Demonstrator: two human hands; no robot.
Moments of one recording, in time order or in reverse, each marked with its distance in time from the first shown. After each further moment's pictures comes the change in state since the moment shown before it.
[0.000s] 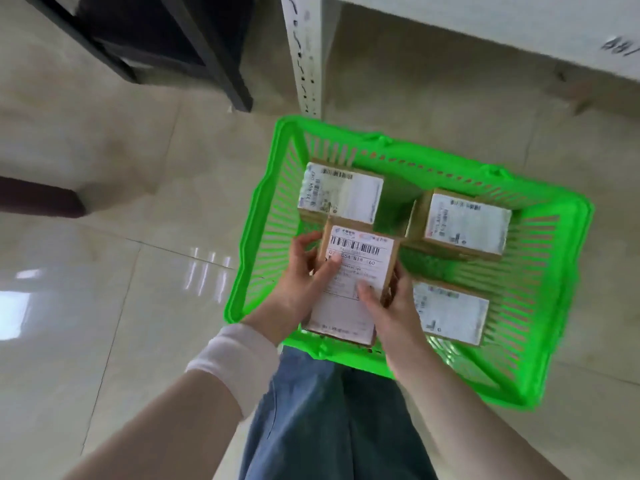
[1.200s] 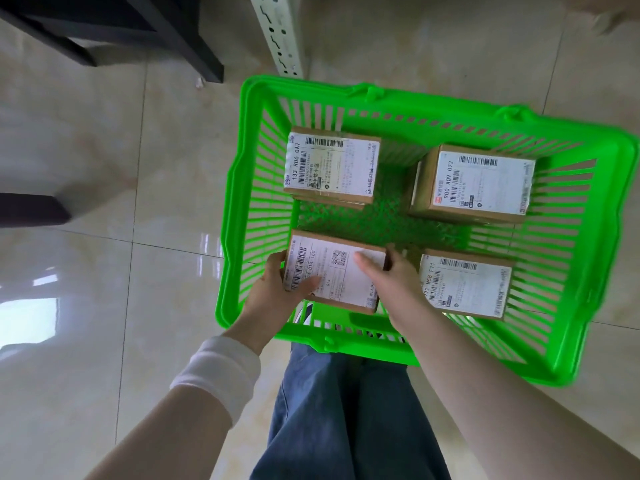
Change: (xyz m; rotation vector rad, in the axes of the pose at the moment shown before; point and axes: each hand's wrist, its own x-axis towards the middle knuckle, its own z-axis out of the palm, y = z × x) left_hand 0.016 -0.049 -0.026 0.685 0.119 -0.221; right_hand 0.053 0.028 -0.003 -0.261 0.034 0.303
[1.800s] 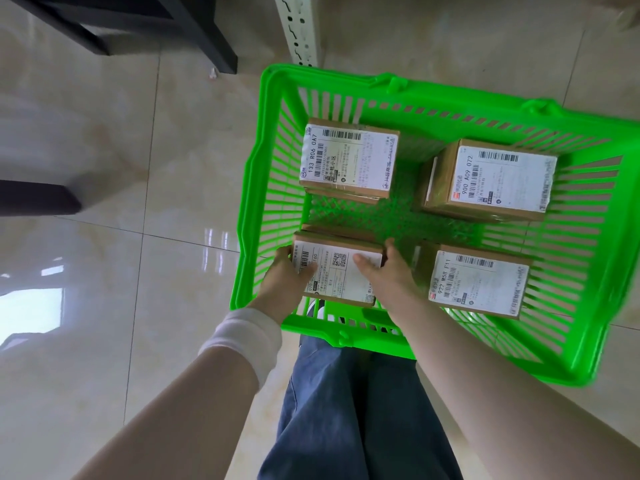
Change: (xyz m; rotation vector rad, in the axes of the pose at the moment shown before) left_hand 0.028 -0.014 0.004 -0.128 -0.037 -0.076; right_hand 0.003 -0.006 0.020 -0.165 -0.019 0.046
